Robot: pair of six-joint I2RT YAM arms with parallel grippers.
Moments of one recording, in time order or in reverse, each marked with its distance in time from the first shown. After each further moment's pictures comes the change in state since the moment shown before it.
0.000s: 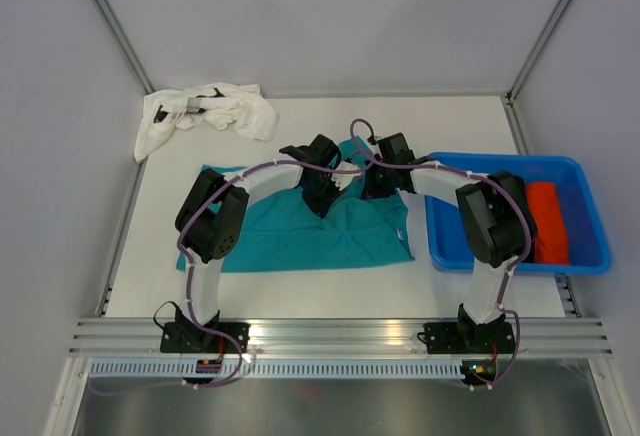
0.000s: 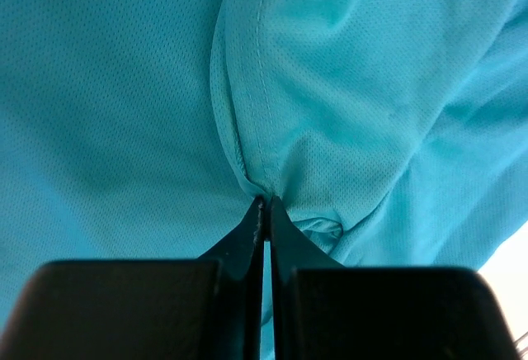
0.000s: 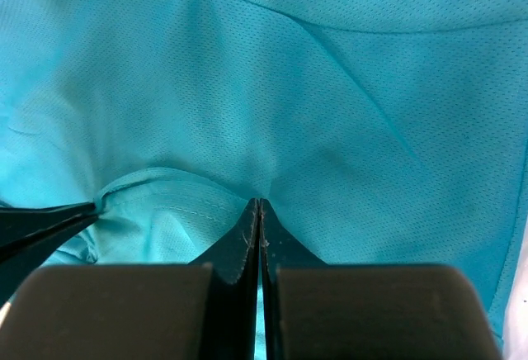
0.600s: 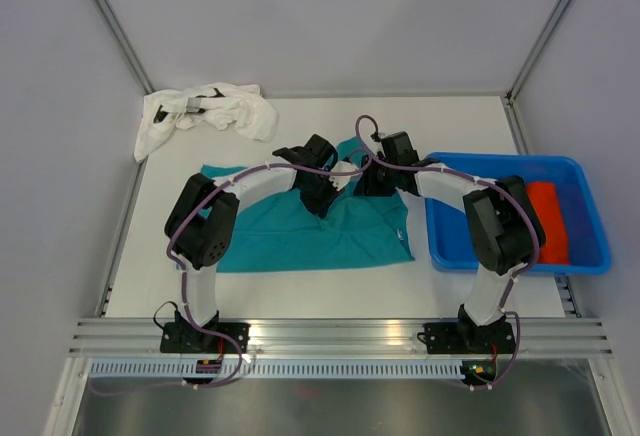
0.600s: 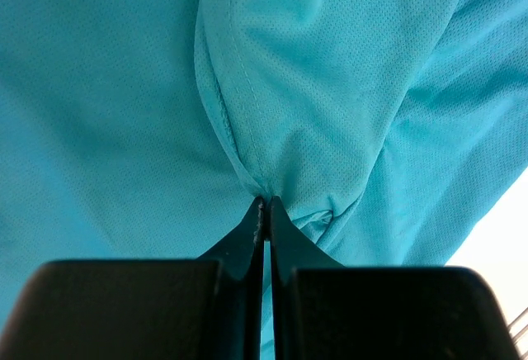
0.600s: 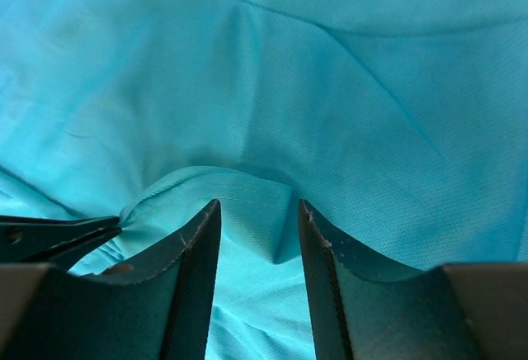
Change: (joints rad) left arm 0.000 -0.092 -0.066 0.028 0.026 0.000; right arm 0.000 -0.074 -0.037 0.042 -0.022 0.058
